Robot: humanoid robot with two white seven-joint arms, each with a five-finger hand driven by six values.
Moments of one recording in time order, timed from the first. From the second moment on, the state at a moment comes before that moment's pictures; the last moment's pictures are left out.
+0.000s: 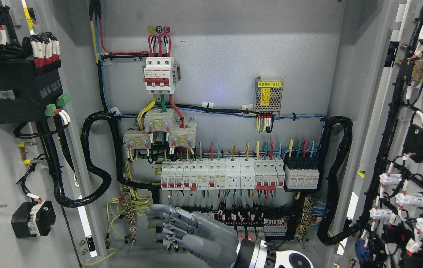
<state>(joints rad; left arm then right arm) 0.05 0.05 -0.22 -0.07 0.34 -0.10 -0.11 -0.52 0.02 0.42 -1.58 -0.49 0.33 0.75</state>
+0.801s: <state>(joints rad) 0.05 0.05 -0.22 -0.07 0.34 -0.10 -0.11 -0.43 0.05 0.72 -1.65 -0.42 0.33 0.67</state>
